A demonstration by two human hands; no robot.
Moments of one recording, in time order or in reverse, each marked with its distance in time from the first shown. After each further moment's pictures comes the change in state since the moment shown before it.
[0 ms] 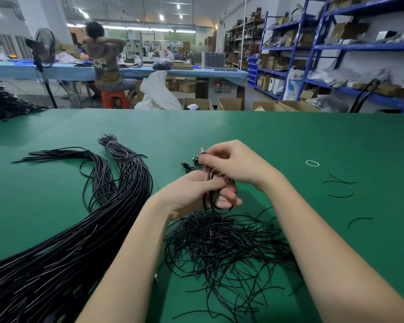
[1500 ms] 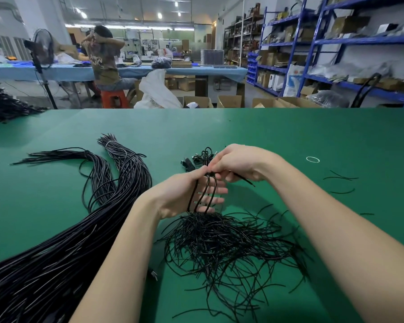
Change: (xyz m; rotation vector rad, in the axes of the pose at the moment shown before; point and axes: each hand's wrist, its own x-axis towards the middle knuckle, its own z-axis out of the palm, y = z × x) left_hand 0.004 -0.005 -0.026 0.024 0.081 -0.257; right_hand 0.019 0.010 -0.008 0.101 -0.208 0.358
